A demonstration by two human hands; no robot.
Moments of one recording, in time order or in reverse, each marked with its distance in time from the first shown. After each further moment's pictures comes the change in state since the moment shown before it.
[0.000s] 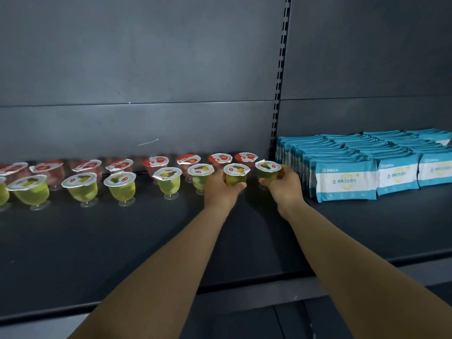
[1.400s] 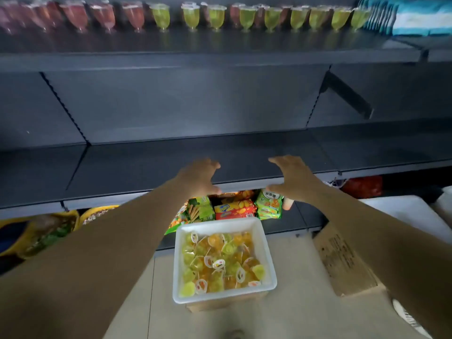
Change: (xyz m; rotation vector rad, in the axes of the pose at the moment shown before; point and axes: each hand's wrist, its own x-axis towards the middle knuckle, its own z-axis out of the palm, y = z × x) left_hand -0.373 -0.296 -0.439 0.942 -0.652 0.191; right_hand -0.582 0.083 0.140 -1.087 -0.568 -0.161
